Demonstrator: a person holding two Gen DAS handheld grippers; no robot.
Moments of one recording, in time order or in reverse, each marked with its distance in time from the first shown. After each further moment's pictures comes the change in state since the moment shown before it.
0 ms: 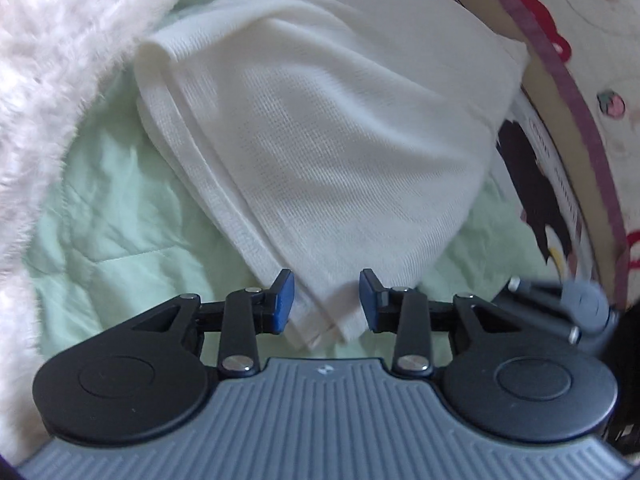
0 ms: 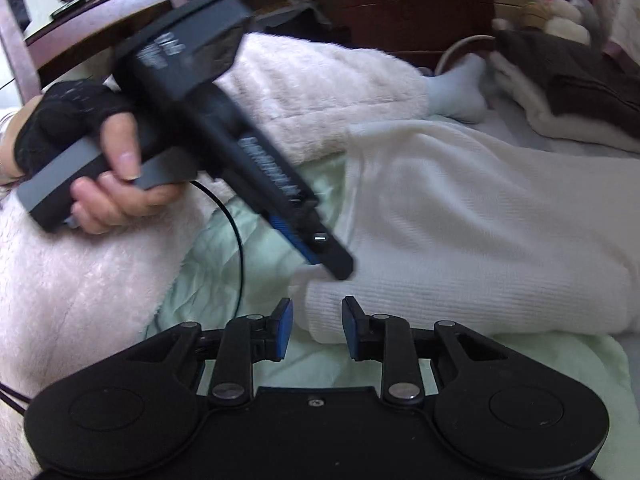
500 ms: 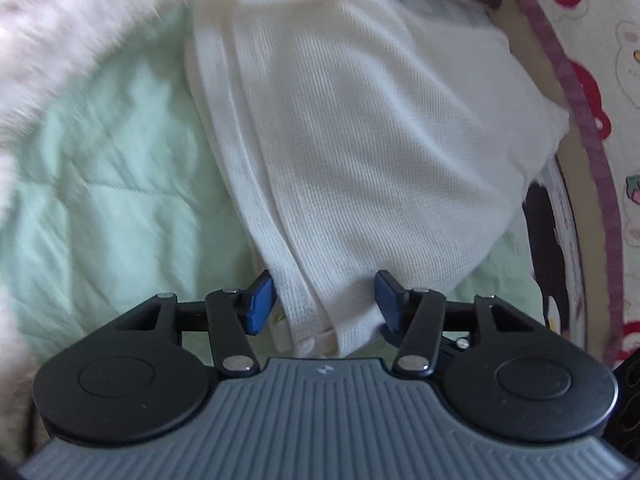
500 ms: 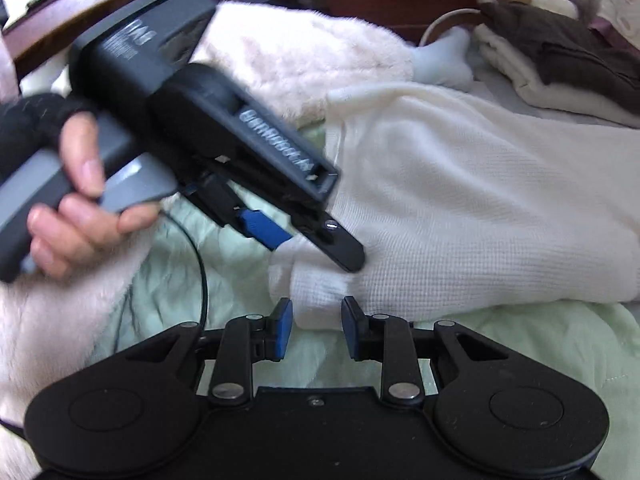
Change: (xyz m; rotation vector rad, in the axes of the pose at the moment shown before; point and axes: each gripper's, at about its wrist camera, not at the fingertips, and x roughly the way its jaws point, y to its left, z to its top) left arm 0.001 -0.002 -0.034 -0.227 -0.149 0.055; right arm 0.010 -0.012 -0.010 0.077 0.004 -0.058
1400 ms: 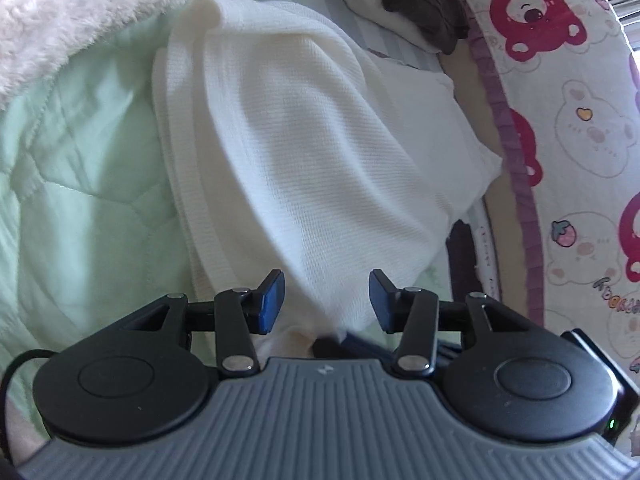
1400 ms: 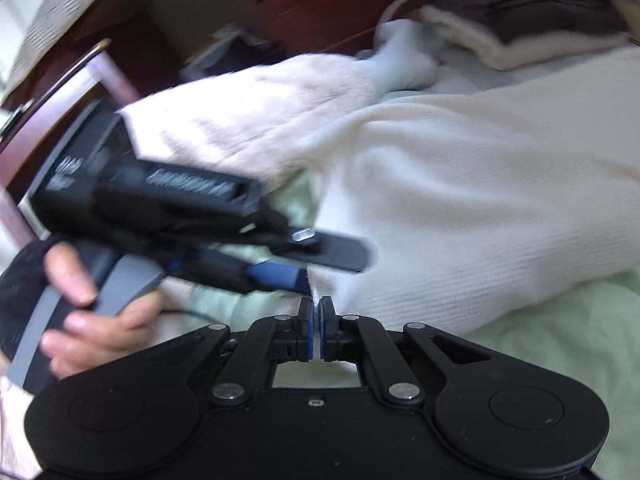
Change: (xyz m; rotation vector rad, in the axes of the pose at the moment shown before) left arm 0.001 0.015 0.012 -0.083 -0.026 -0.278; right arm -0.008 -0.021 0.017 0.247 -0.050 0.129
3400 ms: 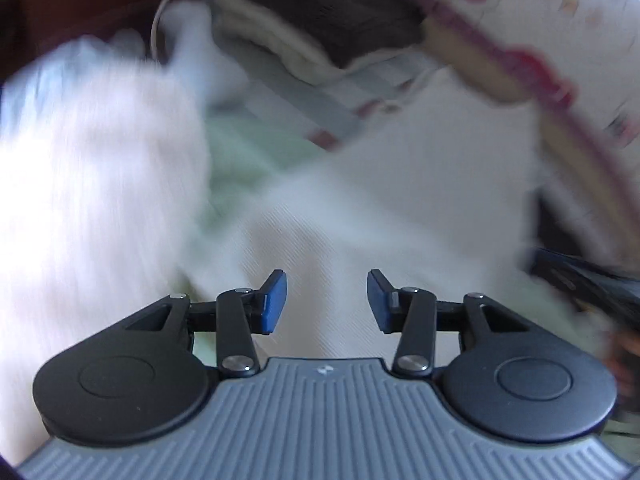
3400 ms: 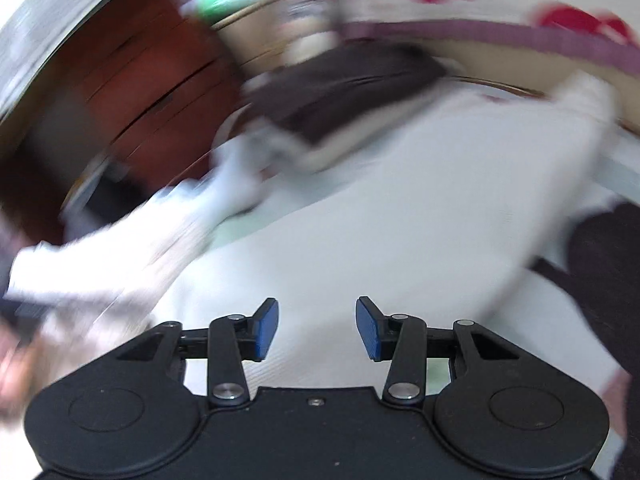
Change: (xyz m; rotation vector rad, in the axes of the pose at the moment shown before) left arm -0.002 -0.087 0.106 0.651 -0.052 0.404; right arm -0.049 -0.083 0.030 0.159 -0.245 -0.329
